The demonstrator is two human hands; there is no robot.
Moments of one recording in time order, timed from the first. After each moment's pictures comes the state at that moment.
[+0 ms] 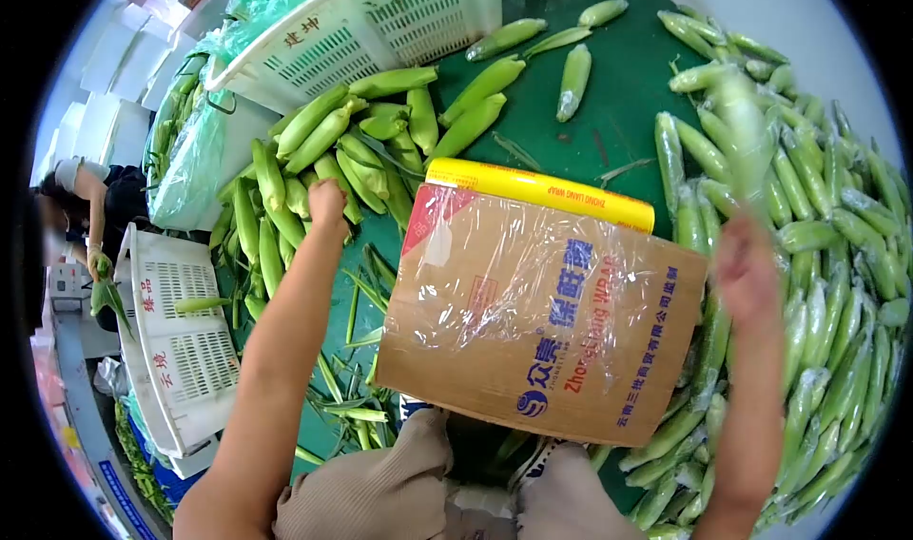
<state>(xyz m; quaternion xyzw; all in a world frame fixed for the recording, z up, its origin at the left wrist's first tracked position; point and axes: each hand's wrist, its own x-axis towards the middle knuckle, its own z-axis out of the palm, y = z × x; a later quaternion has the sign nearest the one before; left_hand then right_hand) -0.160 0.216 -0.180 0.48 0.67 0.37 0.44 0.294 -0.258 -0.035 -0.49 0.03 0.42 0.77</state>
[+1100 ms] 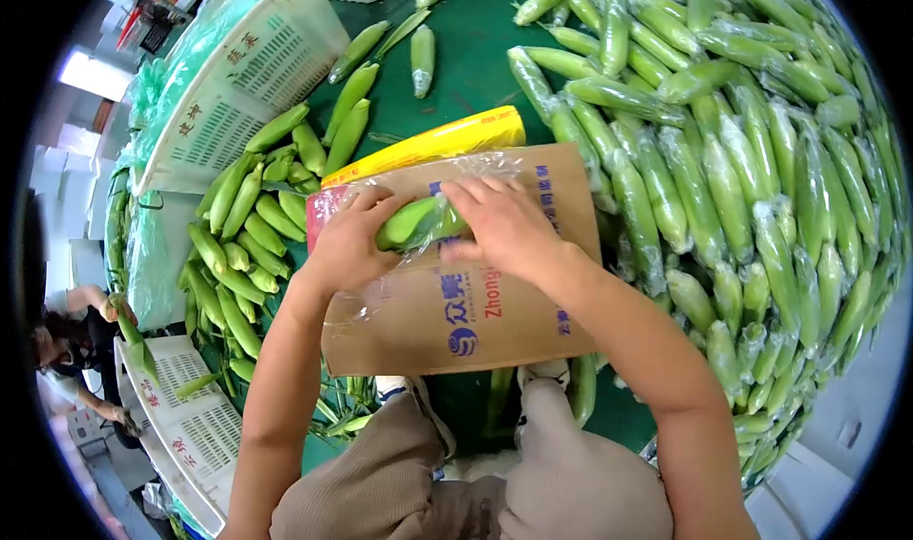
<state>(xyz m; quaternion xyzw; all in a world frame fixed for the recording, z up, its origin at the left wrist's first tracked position) -0.034 -0.016 -0.001 0.96 0.08 0.00 0.25 0.127 -0.222 -0.045 -0.77 -0.55 0.05 0.32</state>
